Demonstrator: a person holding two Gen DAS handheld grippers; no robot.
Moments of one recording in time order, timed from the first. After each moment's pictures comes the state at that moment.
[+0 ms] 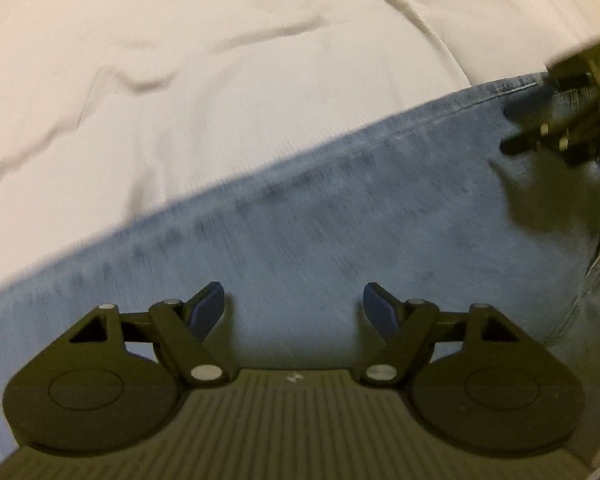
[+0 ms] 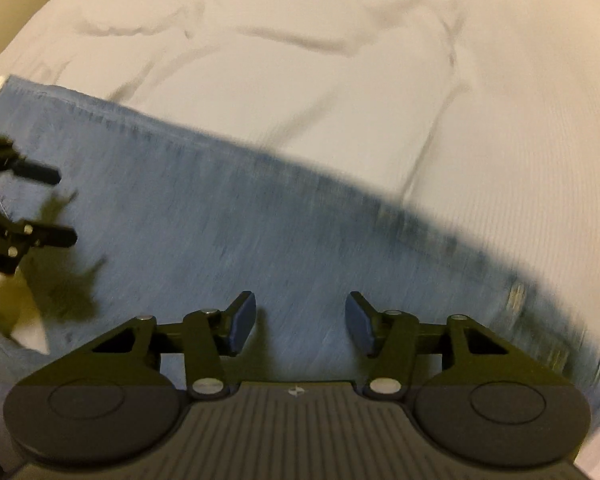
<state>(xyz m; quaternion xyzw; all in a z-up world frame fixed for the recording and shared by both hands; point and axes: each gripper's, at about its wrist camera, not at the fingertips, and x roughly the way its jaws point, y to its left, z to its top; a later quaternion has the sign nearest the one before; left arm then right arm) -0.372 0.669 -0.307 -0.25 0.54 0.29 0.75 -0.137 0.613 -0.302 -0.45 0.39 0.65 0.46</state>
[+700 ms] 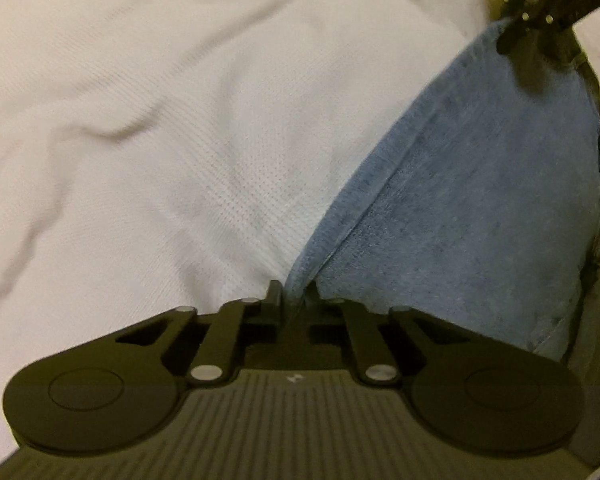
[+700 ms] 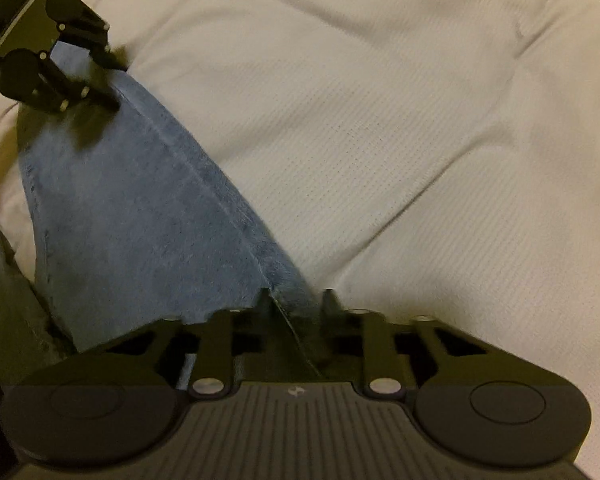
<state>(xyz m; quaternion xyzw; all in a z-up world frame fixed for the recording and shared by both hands) -0.393 0.720 -0.312 -0.16 0.59 0.16 0.77 -0.099 0.690 -0.314 -0.54 0.40 0.67 0.30</state>
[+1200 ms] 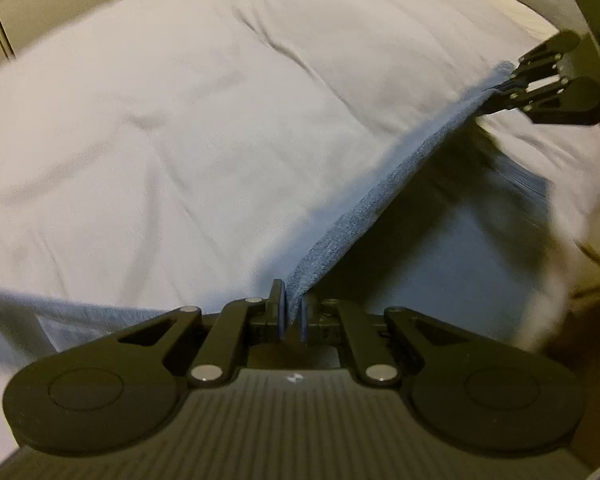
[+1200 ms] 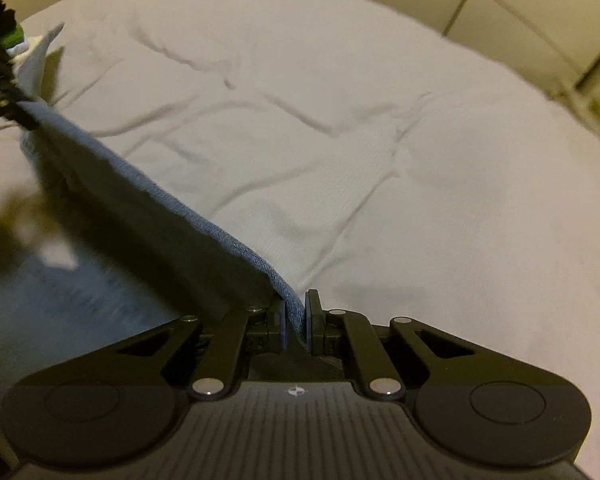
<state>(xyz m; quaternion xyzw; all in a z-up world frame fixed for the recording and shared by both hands) -0.508 0.472 -0.167 -0.22 0.49 0.24 0.81 -0.184 0.442 -0.182 -0.48 0.23 0.65 0.54</state>
